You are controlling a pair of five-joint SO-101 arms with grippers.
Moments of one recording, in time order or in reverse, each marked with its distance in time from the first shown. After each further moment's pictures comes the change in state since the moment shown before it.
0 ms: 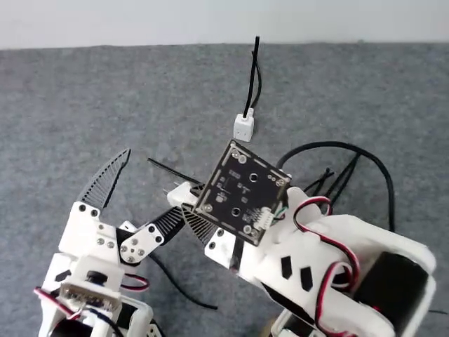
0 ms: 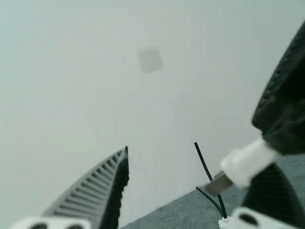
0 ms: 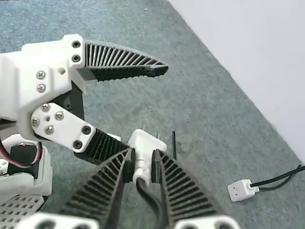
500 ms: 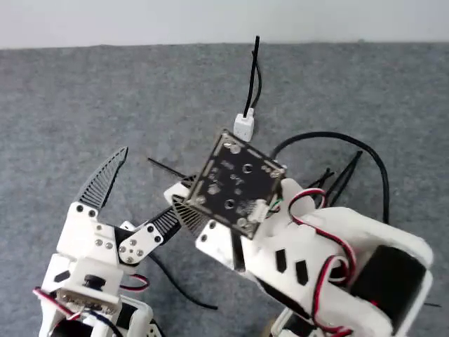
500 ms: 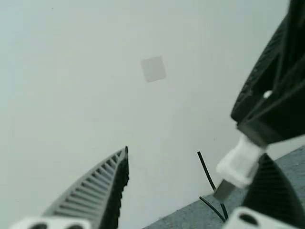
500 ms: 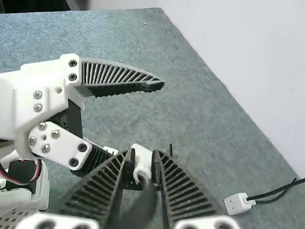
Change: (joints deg) left arm 0.0 0.0 -0.1 -2.3 0.0; right arm -0.1 4.4 -6.9 0.0 0.0
